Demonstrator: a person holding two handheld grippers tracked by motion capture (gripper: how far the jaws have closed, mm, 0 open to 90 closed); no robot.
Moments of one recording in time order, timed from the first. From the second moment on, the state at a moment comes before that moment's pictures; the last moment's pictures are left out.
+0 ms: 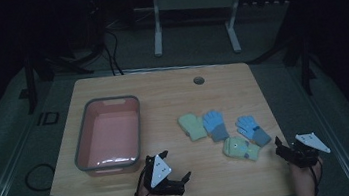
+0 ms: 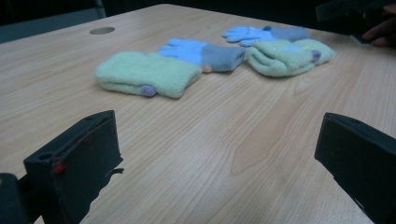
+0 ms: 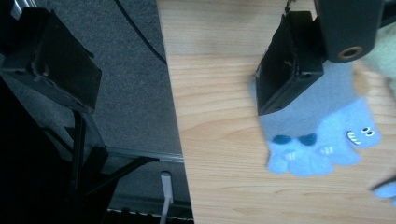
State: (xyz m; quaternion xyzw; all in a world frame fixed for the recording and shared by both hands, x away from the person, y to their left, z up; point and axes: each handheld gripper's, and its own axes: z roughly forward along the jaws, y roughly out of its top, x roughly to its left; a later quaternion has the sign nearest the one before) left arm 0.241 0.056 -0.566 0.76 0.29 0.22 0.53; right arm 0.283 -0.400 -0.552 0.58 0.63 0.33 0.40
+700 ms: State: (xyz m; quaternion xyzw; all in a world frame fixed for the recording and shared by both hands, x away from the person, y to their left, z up) left arm 0.242 0.056 -0.566 0.76 0.30 0.22 0.53; right arm 0.289 -0.386 -0.534 0.57 0.70 0.30 0.31
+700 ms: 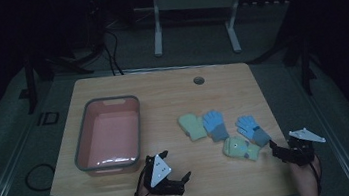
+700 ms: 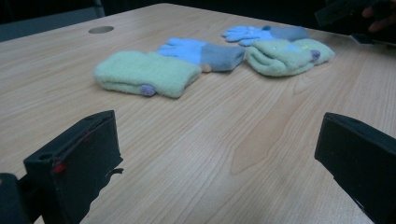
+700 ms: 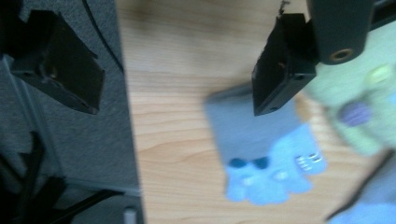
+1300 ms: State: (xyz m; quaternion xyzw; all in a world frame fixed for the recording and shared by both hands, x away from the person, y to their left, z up) left arm 0.242 0.057 -0.566 0.76 0.30 0.22 0.53; right arm 0.298 -0.352 -0.477 0.53 0.71 0.33 0.32
